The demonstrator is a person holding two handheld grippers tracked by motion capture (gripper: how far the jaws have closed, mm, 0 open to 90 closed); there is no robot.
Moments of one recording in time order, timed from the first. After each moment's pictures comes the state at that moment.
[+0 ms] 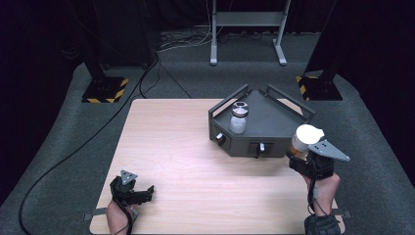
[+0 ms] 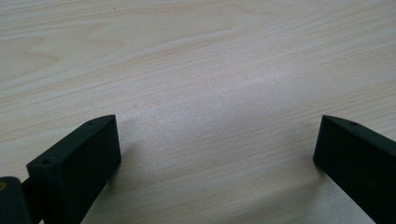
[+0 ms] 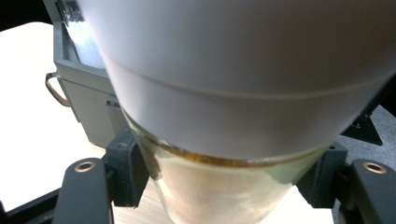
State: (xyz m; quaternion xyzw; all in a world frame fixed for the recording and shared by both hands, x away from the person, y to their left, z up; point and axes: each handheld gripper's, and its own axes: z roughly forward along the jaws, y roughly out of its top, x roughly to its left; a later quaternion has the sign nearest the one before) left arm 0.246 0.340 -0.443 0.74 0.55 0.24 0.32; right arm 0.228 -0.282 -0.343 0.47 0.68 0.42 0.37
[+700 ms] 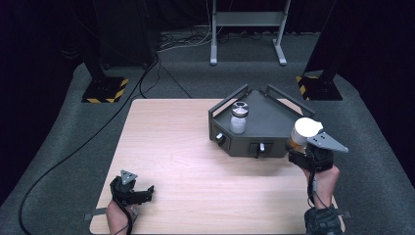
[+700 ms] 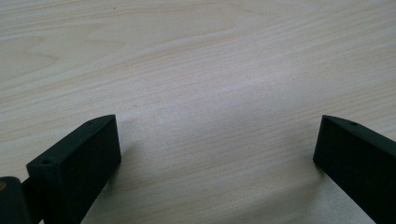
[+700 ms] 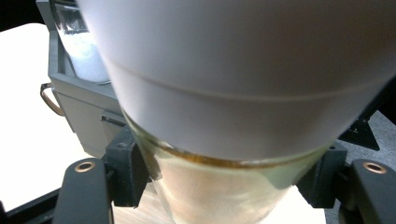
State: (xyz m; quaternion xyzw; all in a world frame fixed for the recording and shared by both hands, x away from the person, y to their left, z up) left arm 0.246 0.340 -0.443 0.74 0.55 0.24 0.32; right arm 0.243 -0.280 -0.329 0.47 0.69 0.42 0.37
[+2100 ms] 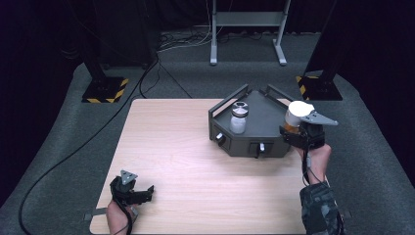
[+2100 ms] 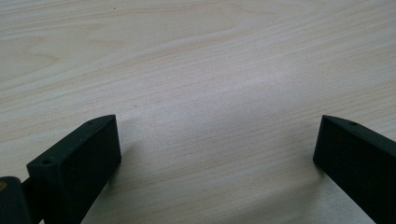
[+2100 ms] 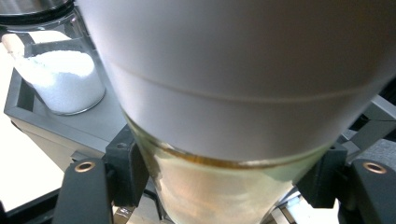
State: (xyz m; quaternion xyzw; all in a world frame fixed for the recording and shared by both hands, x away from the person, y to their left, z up) left arm 0.246 0.340 -0.443 0.74 0.55 0.24 0.32; right arm 0.312 -0.282 -0.311 0.48 0.70 0.41 0.33
